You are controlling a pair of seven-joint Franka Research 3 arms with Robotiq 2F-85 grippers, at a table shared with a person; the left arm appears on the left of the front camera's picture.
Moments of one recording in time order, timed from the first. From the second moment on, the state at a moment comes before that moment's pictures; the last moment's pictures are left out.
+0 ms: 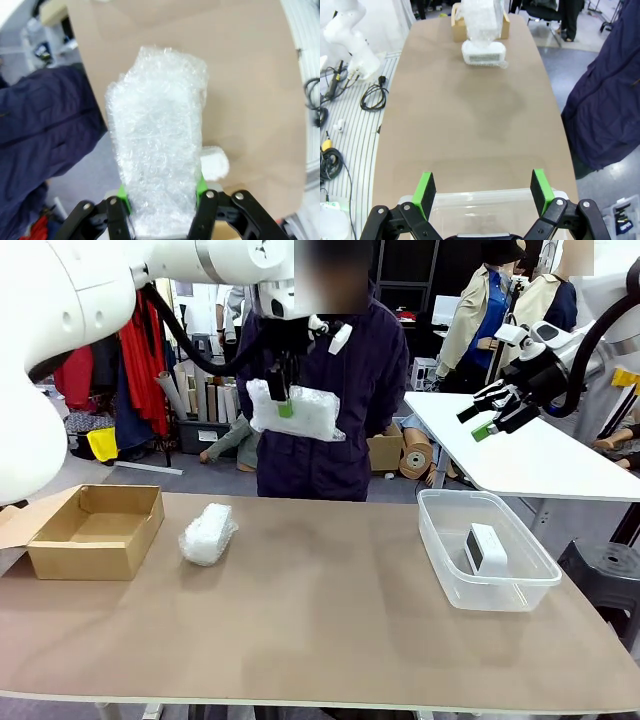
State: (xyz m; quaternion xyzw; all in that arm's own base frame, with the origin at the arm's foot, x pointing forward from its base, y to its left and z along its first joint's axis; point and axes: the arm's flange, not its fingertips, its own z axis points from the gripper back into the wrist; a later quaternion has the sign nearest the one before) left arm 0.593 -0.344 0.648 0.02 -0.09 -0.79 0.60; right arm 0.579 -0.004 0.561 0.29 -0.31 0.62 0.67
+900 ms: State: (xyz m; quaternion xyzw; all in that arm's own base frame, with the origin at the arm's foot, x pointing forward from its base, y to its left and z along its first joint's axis) left arm 0.587 -0.340 0.665 0.04 -0.09 -0.79 0.60; right arm 0.579 -0.004 0.561 0.29 -0.31 0.62 0.67
